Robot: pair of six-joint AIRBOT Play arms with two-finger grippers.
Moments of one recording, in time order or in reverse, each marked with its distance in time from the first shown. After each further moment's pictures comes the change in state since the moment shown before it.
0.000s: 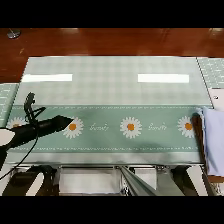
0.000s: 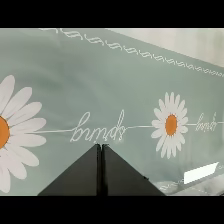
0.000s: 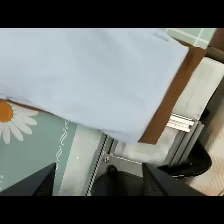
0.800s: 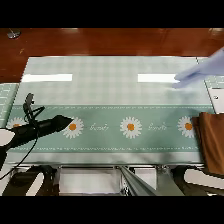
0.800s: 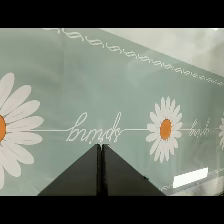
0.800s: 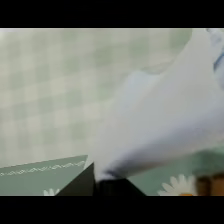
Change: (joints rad) left arm 0.000 0.006 -0.002 0.000 -0.002 -0.073; right arm 0.743 -0.562 0.779 0.411 -0.089 -0.074
